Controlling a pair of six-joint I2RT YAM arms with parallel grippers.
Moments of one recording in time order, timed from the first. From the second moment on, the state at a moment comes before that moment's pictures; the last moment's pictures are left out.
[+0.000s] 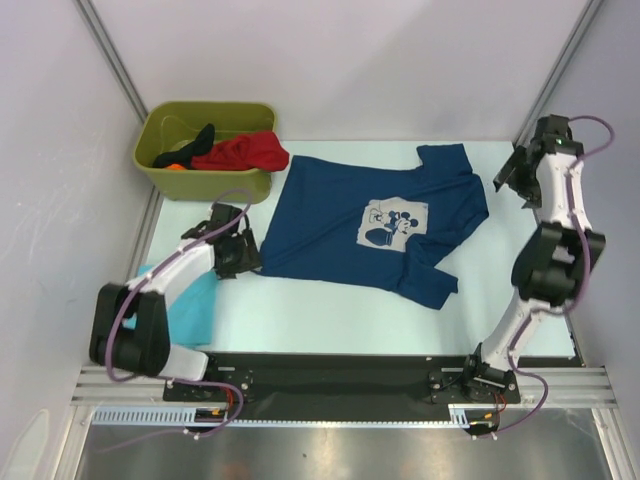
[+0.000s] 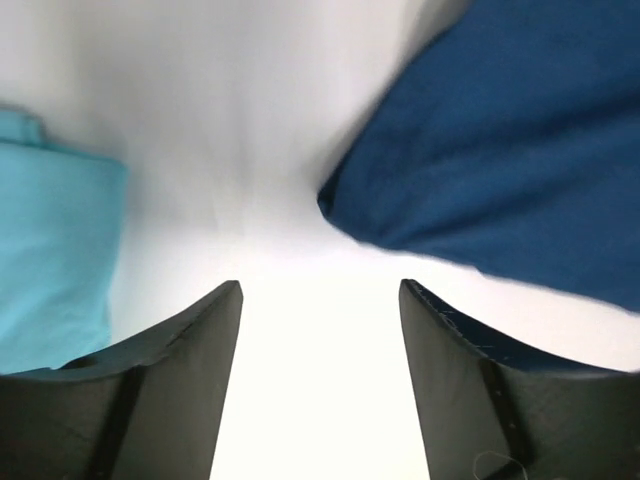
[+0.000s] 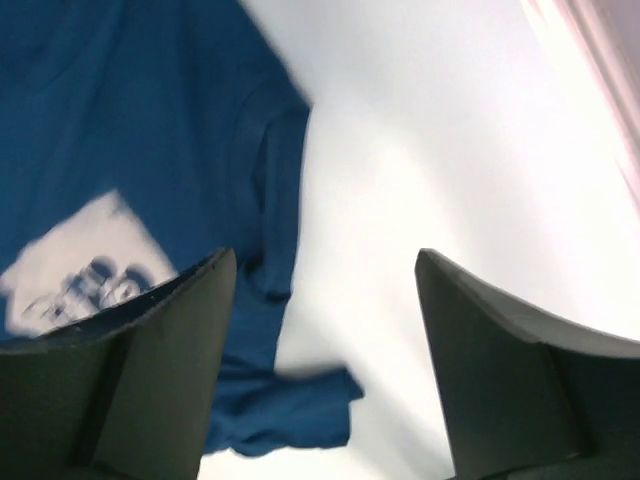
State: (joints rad) left arm -0.21 1.46 0.85 -0.56 -0.06 -0.51; right arm -0.28 2.03 1.93 -0.97 0.12 0.35
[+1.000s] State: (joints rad) left arm -0.40 1.41 0.98 -0.56 0.09 -0.47; right arm -0.13 1.39 0.76 -0.87 -0.36 0.59
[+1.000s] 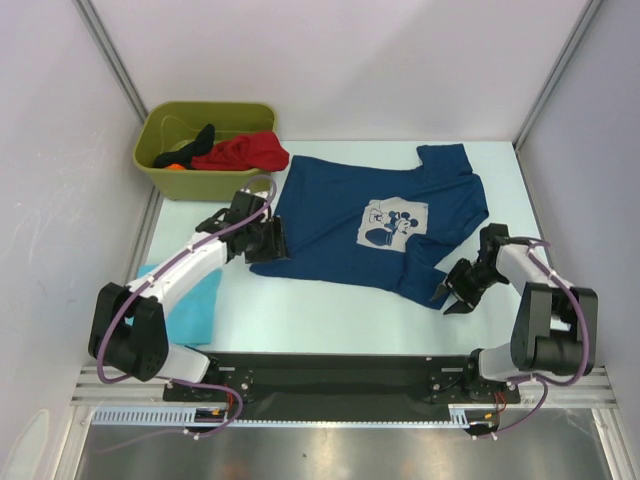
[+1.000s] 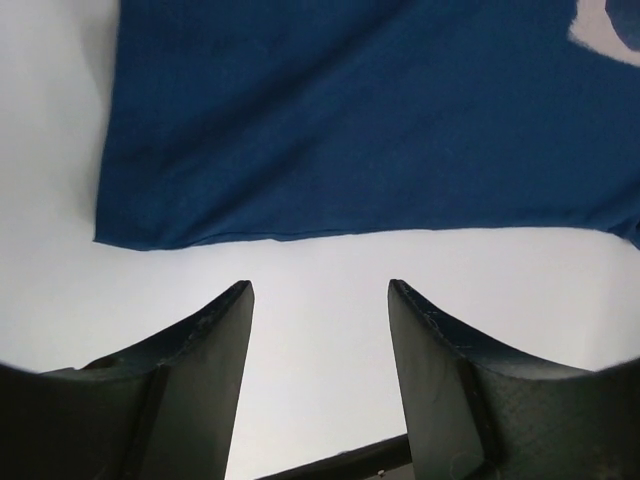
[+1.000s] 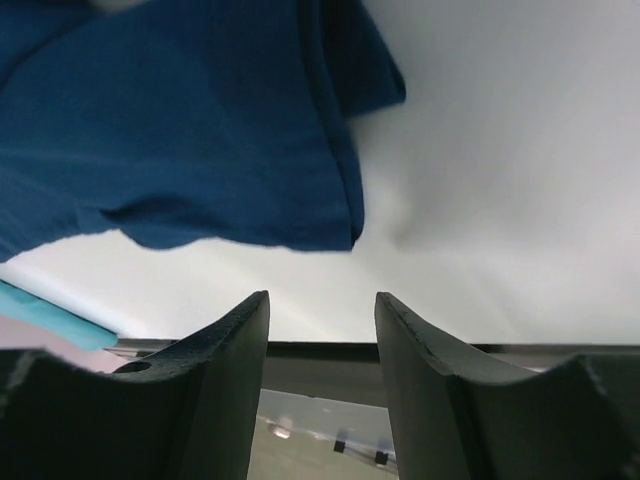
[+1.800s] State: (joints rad) left arm -0.23 1.46 0.98 -0.53 0.12 -0.45; right arm -0.14 1.58 0.76 -0.76 -0.35 0.62
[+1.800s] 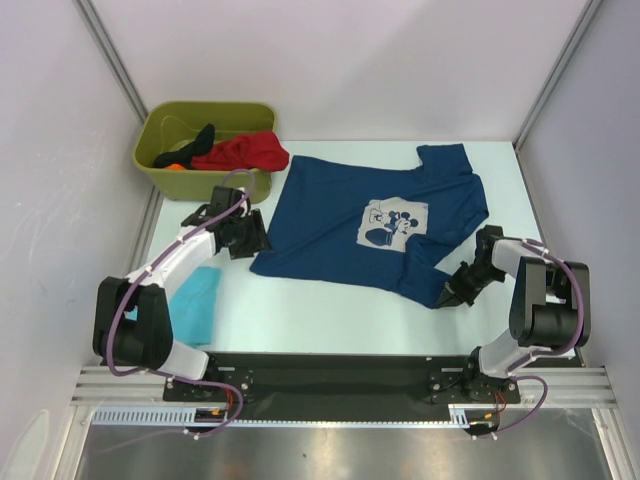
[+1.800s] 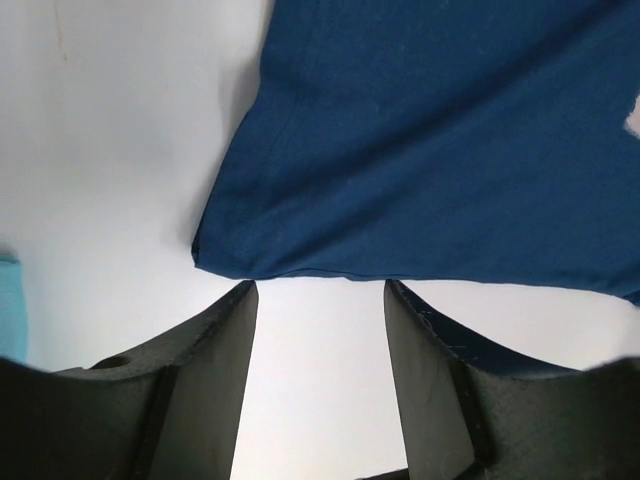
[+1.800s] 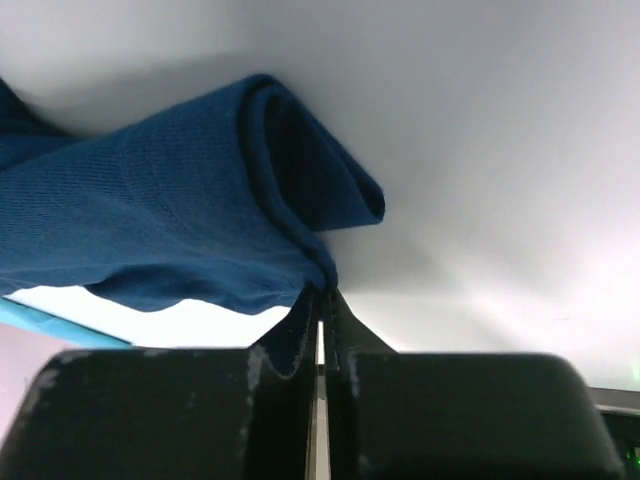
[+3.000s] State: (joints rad) left arm -0.17 1.62 1.01 -0.49 0.19 -0.41; right arm 0.22 1.10 0.71 -1.09 -0.32 0.73
